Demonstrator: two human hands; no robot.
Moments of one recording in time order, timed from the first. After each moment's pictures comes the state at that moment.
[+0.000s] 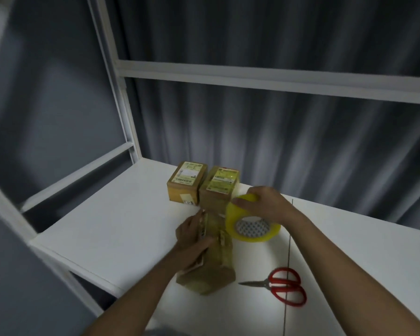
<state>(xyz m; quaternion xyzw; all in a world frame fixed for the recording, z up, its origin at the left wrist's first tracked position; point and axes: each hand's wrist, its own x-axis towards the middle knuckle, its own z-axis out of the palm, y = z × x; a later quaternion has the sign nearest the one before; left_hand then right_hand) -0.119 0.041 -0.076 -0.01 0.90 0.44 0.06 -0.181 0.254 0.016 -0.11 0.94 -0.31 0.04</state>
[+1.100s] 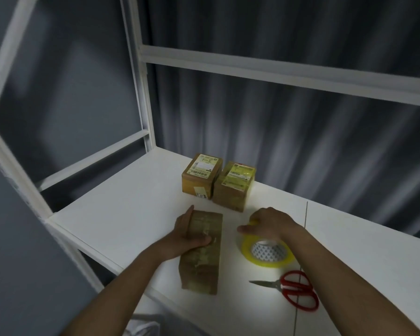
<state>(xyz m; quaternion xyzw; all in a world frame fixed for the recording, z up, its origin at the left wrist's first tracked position) -0.113 -0.016 -0.077 0.01 0.84 0.52 0.15 -0.181 0.229 -0.026 -0.14 0.98 -0.06 0.14</state>
